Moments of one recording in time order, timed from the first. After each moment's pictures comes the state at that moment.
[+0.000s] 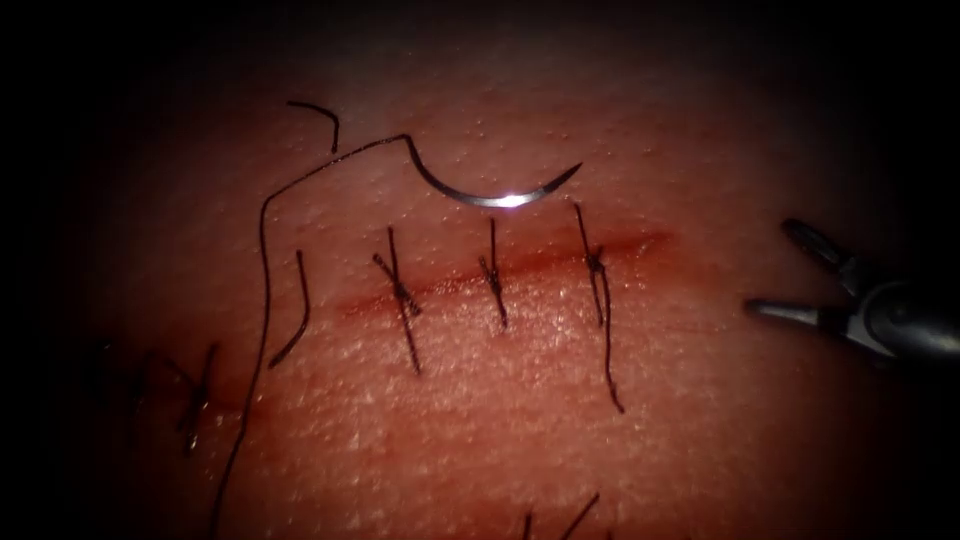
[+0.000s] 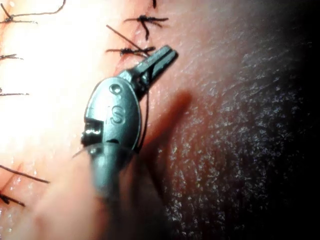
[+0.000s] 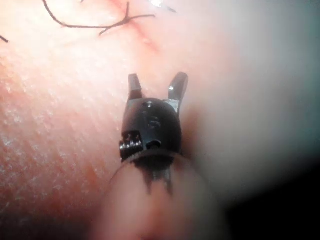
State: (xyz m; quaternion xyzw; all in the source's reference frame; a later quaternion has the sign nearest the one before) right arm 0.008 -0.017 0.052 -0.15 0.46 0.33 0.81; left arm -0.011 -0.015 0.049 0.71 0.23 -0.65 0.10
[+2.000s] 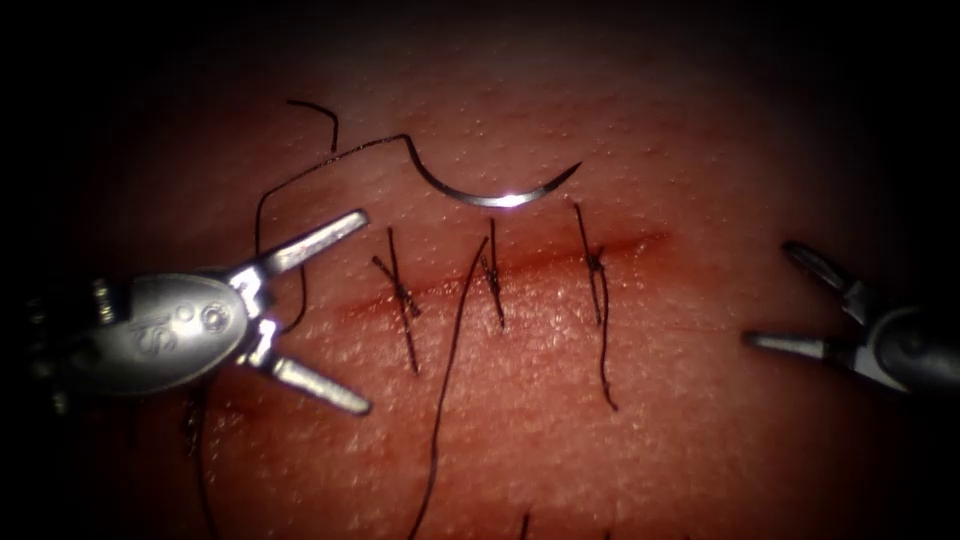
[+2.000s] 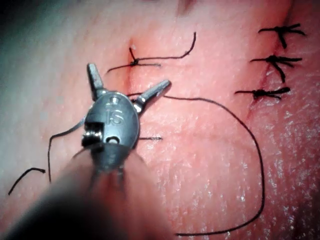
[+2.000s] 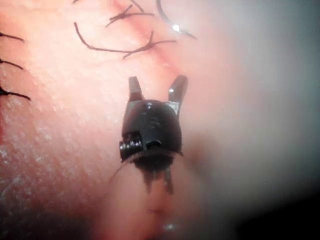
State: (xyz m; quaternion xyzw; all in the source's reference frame) right arm 0.009 -0.018 0.047 -0.13 0.45 0.31 0.83; left arm -0.010 0.003 0.050 0.59 0.02 -0.80 -0.09
